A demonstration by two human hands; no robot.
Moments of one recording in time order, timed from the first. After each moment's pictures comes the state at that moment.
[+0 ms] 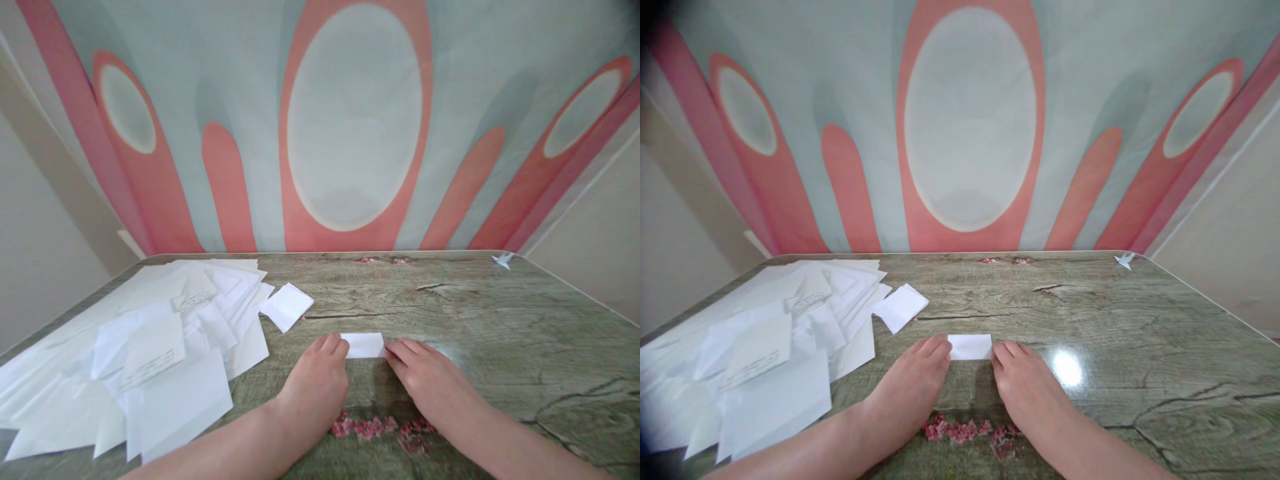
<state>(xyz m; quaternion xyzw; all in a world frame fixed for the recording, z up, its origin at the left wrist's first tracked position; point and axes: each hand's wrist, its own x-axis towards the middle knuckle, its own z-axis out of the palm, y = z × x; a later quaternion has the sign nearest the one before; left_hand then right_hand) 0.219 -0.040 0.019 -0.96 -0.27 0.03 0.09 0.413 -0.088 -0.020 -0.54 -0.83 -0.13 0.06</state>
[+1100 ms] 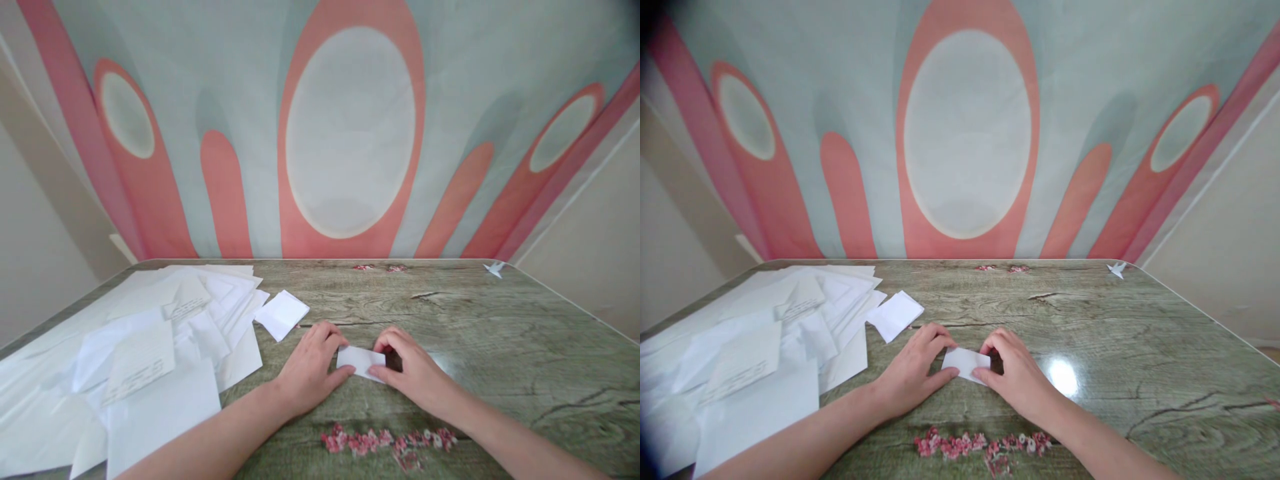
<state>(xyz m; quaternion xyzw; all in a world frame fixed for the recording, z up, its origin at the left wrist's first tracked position) 0.213 -0.006 -0.004 -0.91 -0.32 -0.19 -0.19 0.420 -0.063 -0.019 -0.60 -0.72 0.20 0.31</state>
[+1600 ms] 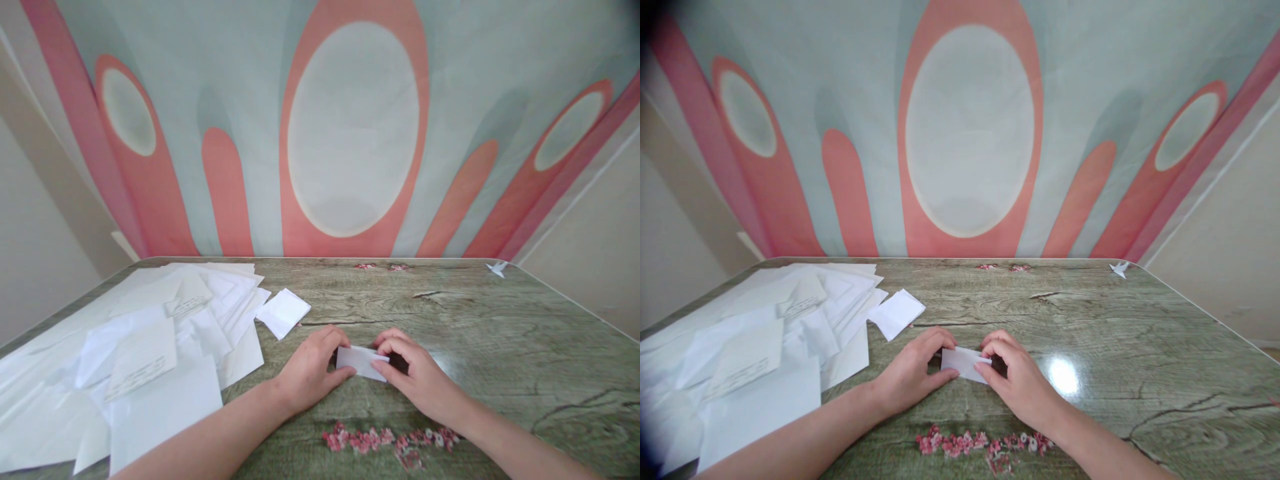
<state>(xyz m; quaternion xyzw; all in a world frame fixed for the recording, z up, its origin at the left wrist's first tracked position) 0.212 -0.005 -0.007 -0.89 -0.29 -0.23 -0.27 0.417 -0.071 -0.017 -0.55 -0.71 0.24 0.38</state>
